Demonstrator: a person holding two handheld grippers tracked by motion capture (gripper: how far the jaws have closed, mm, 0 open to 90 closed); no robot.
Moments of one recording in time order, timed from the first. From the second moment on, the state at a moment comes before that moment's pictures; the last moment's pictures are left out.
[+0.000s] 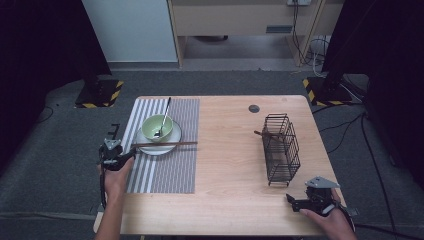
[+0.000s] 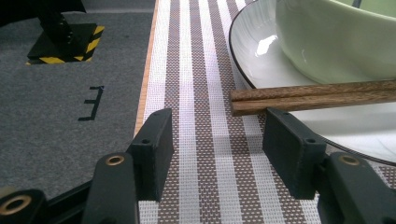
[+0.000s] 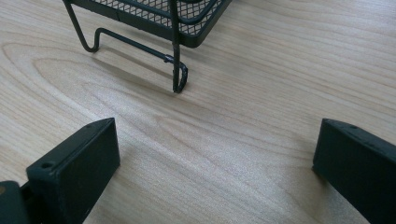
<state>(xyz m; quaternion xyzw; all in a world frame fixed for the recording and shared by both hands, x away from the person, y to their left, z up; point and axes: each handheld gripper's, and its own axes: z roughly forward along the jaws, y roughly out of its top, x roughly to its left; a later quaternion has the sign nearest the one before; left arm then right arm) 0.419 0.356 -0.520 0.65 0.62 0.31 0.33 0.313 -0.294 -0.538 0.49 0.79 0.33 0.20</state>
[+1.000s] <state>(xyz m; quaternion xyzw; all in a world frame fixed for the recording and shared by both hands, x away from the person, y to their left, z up) 0.416 0.350 -0.508 0.66 0.60 0.29 0.34 0.312 -0.294 -0.538 0.49 0.78 0.33 0.20</state>
